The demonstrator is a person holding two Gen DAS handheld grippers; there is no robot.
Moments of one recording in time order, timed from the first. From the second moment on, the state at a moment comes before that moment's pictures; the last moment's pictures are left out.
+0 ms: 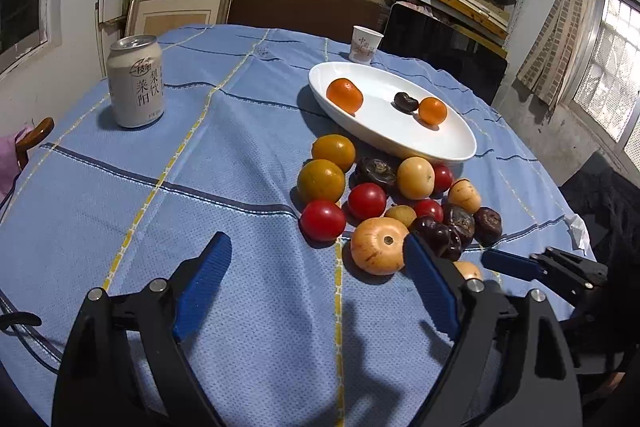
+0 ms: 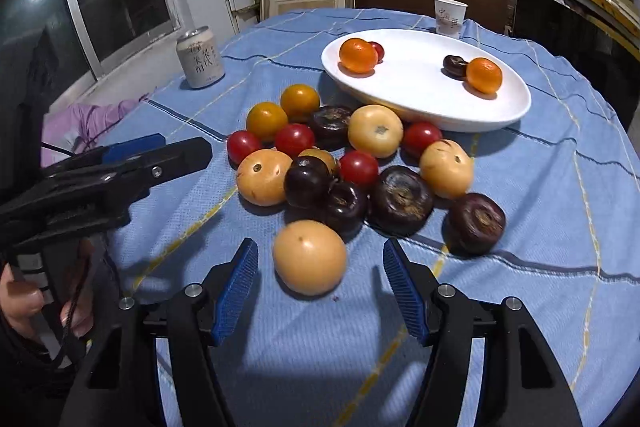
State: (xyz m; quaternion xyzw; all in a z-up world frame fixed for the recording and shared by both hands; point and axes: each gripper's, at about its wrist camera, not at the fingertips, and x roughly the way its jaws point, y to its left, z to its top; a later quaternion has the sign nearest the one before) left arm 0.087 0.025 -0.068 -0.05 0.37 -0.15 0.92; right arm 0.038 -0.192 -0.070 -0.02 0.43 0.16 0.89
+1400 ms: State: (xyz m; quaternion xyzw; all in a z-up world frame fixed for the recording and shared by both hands) left arm 0.104 -0.007 -0.099 0.05 0.46 -0.11 0.88; right arm 0.014 -0.255 -0.070 0.06 0.39 0.19 0.90
